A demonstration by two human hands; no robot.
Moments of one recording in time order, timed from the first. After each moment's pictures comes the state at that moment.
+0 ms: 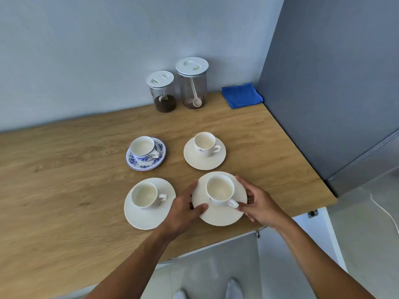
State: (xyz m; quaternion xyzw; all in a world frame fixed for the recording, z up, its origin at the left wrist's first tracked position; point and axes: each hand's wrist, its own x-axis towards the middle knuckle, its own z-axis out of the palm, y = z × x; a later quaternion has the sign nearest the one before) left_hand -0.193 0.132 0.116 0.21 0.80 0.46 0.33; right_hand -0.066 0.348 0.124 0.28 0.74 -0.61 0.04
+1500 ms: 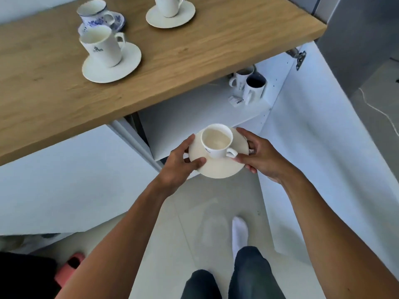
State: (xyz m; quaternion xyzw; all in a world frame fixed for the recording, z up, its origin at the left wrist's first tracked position) left_hand 0.003 0.027 -0.064 0.22 0.73 0.52 0.38; right_hand 0.158 0.222 -0.046 0.29 0.69 -0.66 -0.03
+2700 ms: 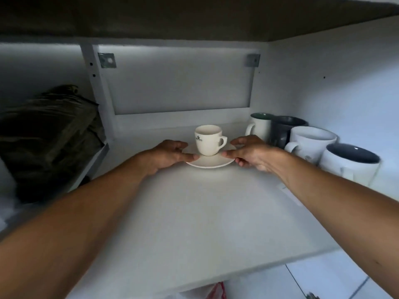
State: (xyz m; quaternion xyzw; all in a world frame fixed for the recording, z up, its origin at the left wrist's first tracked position) left_hand -0.360 0.246 -0.261 0.30 0.85 0.40 0.15; right_hand -0.242 0.455 -0.256 0.22 0.80 -0.55 -0.13
